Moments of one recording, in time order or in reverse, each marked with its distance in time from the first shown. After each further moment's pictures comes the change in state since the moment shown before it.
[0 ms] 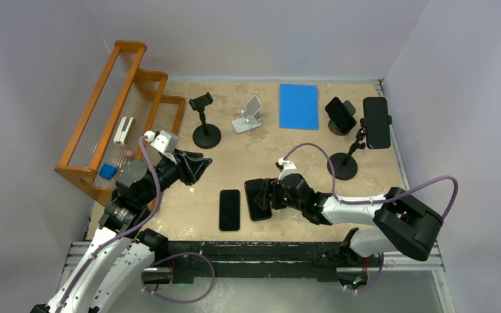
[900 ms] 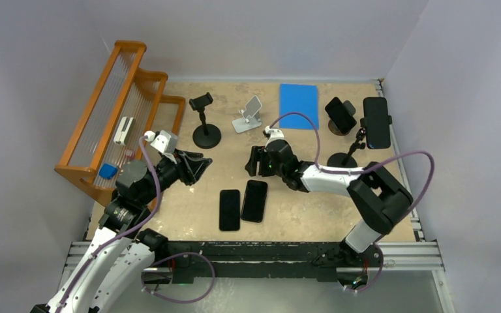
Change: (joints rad) left arm 0.000 0.000 0.000 -0.001 0.000 0.000; right arm -0.121 0.246 0.396 -0.128 0.040 -0.136
